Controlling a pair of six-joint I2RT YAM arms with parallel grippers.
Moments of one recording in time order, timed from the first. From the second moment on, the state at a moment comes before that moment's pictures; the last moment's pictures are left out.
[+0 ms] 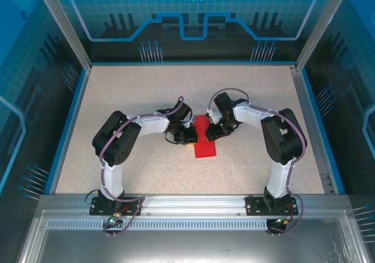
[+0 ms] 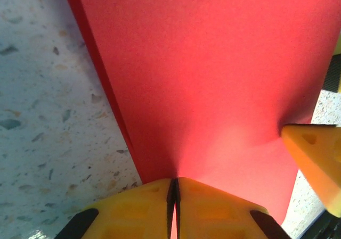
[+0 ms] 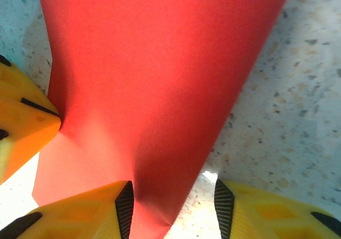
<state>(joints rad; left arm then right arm) -0.58 1.96 1.16 -0.40 0.49 -0.63 0.43 1.89 1.20 -0.73 -0.34 0.00</state>
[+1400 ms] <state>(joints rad) -0.58 1.97 1.16 -0.40 0.48 -0.60 0.48 1.80 1.00 -0.49 -0.38 0.32</state>
